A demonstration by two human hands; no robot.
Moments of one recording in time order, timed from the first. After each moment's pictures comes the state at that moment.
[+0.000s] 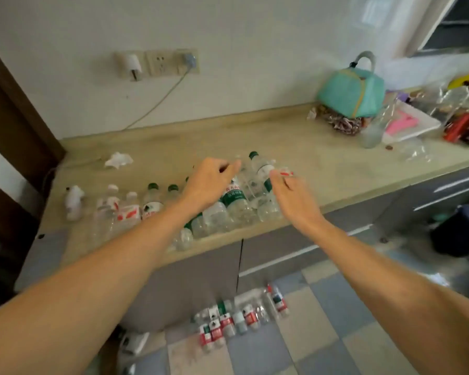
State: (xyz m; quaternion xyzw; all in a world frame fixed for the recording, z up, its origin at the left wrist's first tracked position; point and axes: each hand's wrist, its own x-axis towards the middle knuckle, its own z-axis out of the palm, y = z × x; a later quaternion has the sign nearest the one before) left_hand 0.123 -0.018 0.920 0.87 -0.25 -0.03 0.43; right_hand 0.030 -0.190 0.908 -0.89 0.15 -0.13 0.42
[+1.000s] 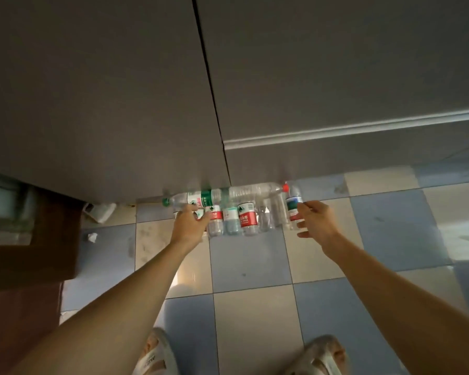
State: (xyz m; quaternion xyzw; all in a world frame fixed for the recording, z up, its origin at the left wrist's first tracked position) left_hand -0.008 -0.060 0.214 0.88 0.19 -0.22 0.37; right_hand -0.037 -0.350 0.246 -0.73 0.35 0.19 0.55
